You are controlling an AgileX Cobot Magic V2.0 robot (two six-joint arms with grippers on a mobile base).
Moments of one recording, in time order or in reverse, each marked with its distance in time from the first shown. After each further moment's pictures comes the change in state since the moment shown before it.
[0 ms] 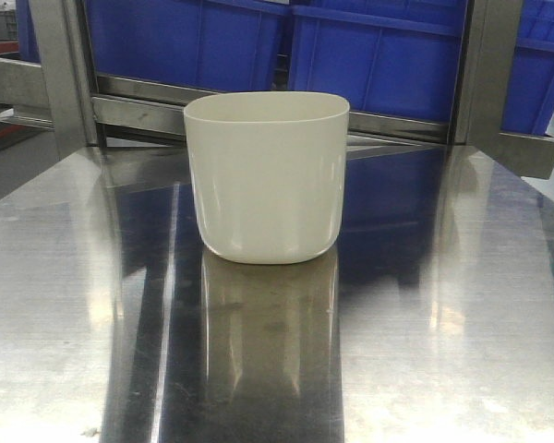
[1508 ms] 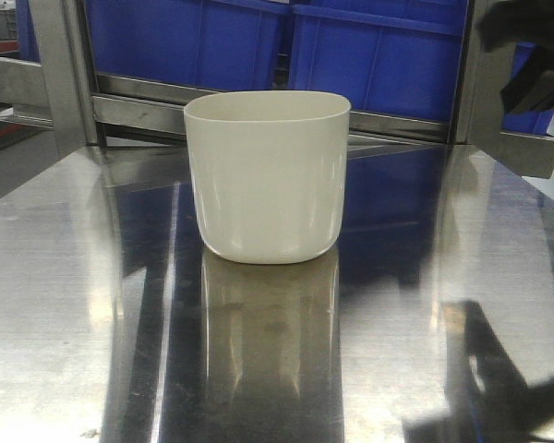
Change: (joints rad) left arm 0.000 0.000 0.000 0.000 0.000 0.000; right arm 0.343 1.322 -0.919 -0.460 0.310 0.617
